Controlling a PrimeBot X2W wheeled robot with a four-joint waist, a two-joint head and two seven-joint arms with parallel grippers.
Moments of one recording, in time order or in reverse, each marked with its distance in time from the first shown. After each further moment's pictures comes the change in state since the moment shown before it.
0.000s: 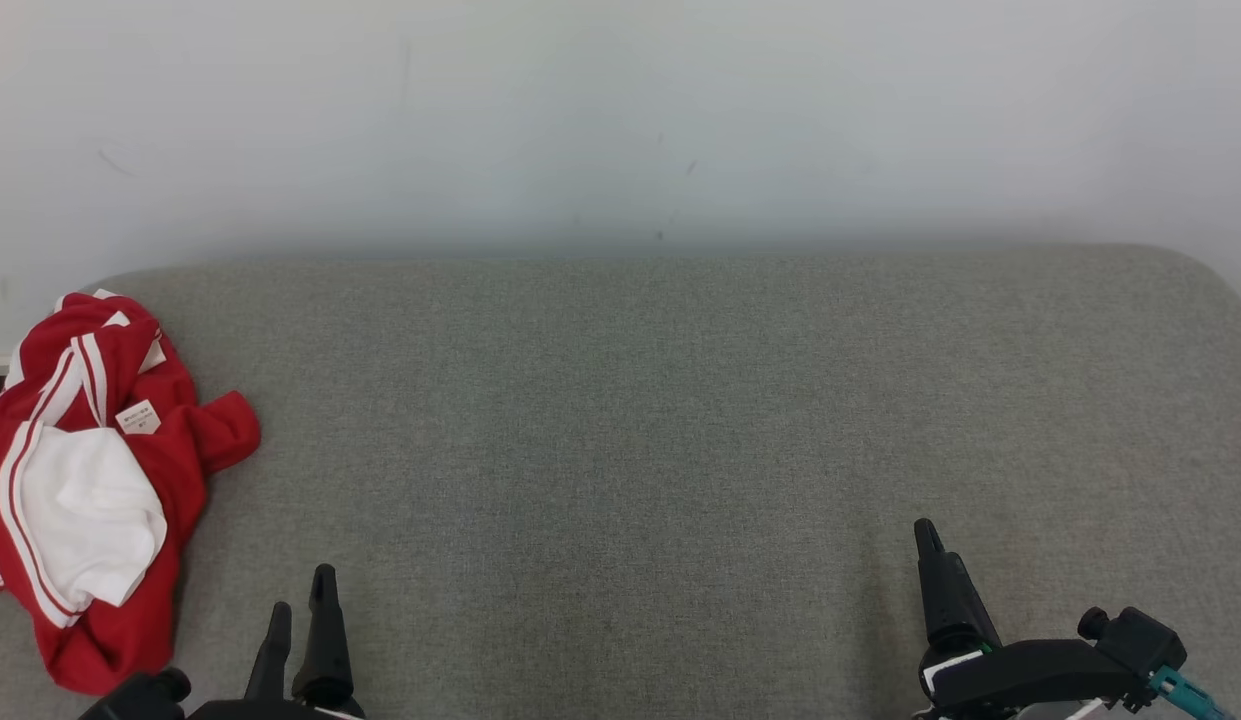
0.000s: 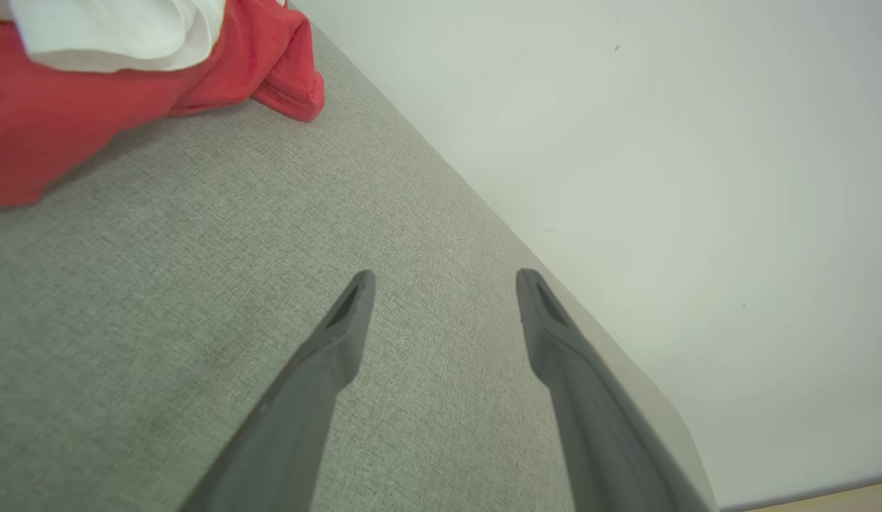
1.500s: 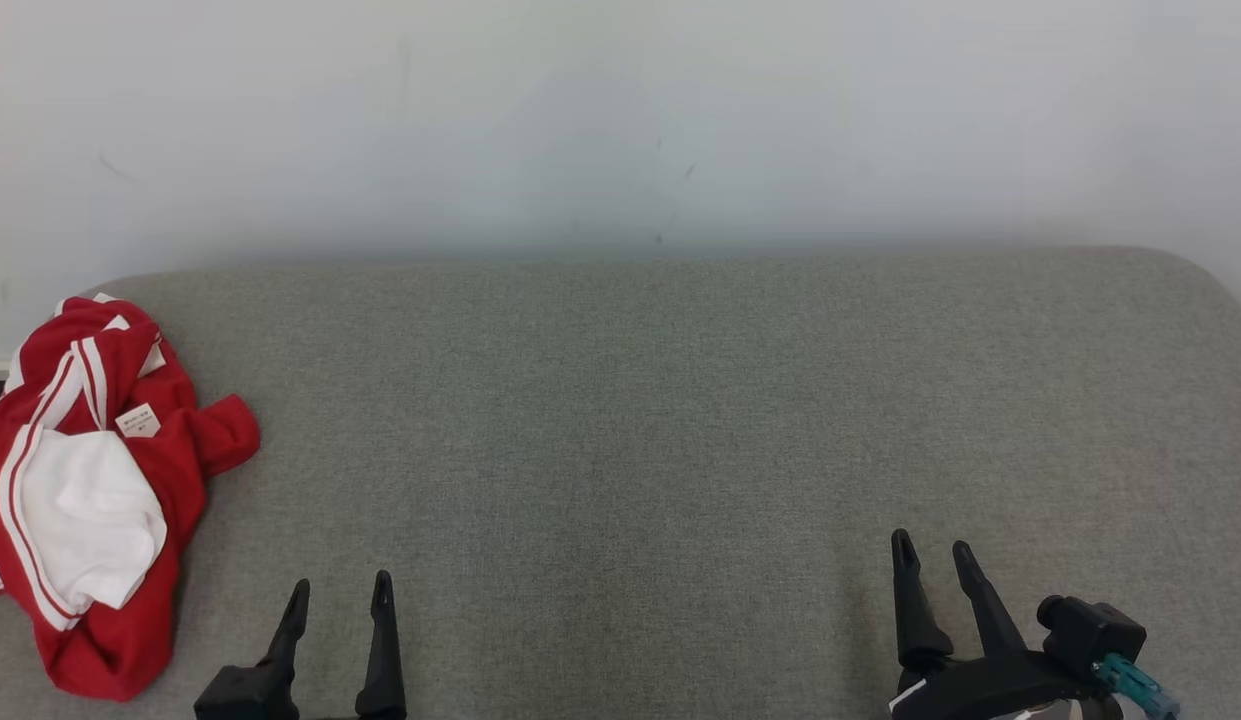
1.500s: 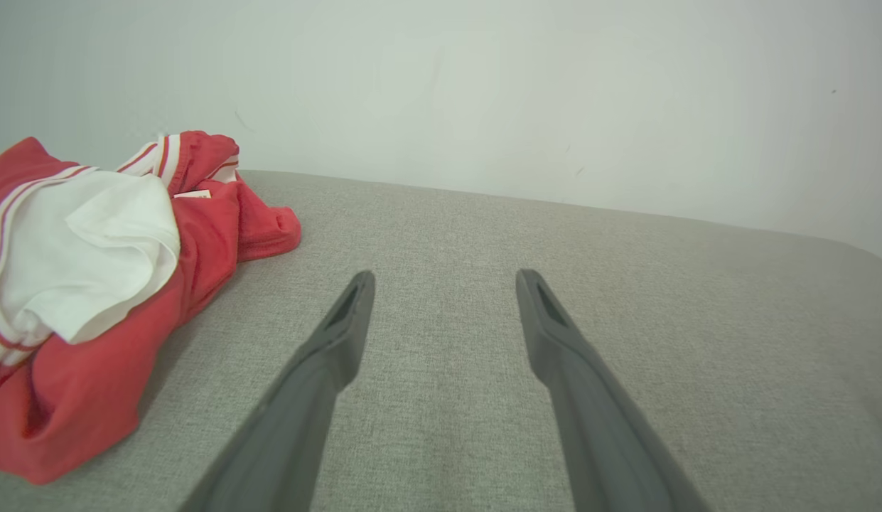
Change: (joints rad) left arm 0.013 0.072 -0.151 -0.008 0.584 0.095 -0.122; right arm -0.015 -0.002 -0.005 0.071 -0.563 0.001 -0.121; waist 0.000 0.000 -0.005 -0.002
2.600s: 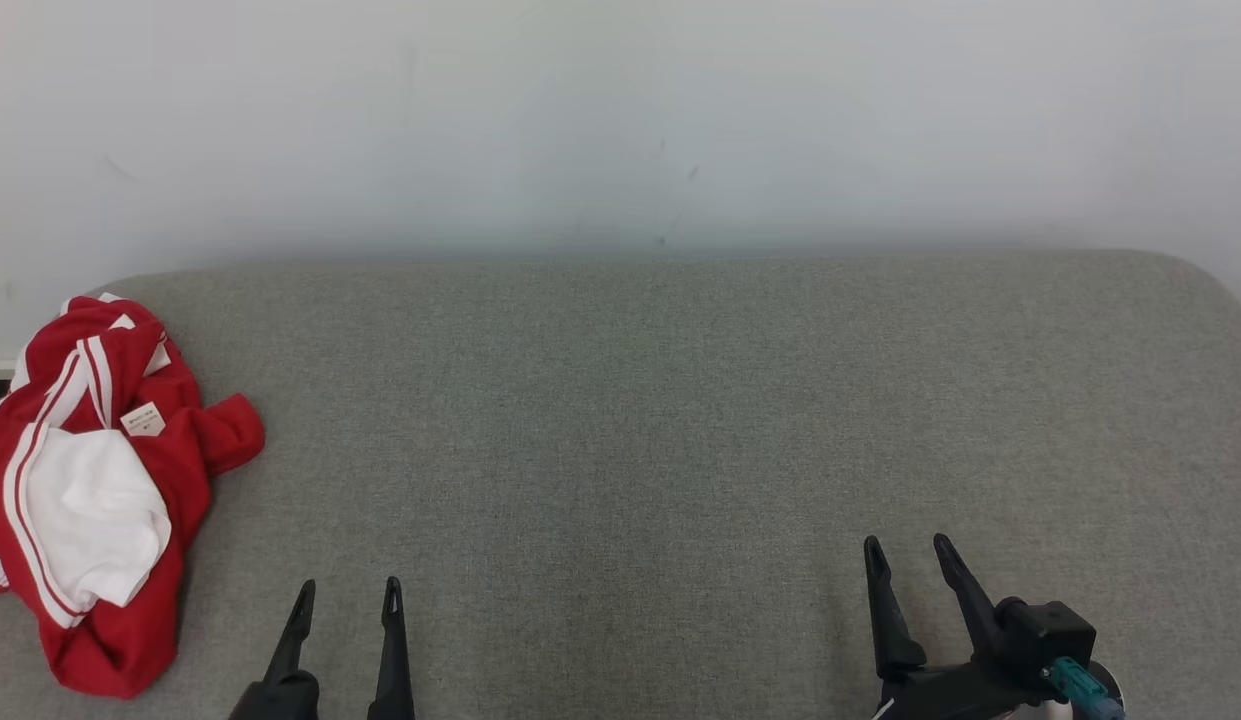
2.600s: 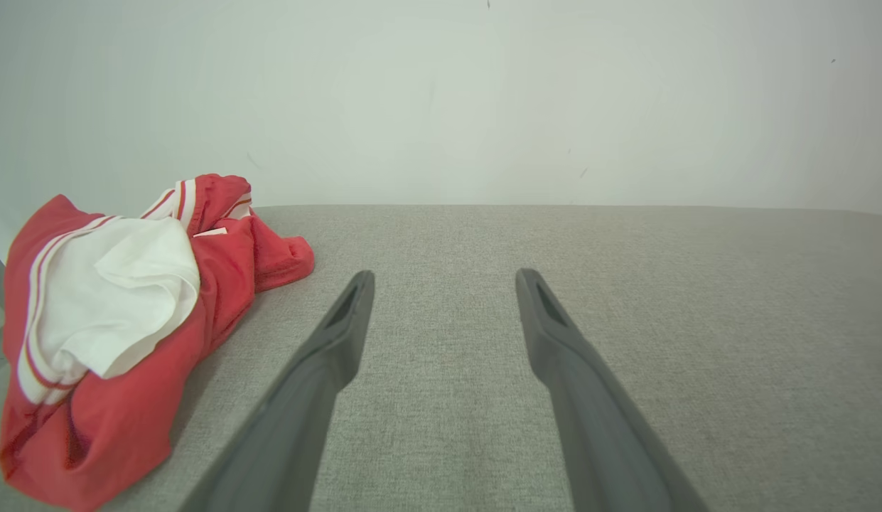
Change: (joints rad) left arm 0.012 -0.047 0.048 0.028 0.160 -0.028 -0.063; right arm -0.011 -0.001 0.018 0.036 -0.243 0.001 -0.063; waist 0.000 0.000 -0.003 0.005
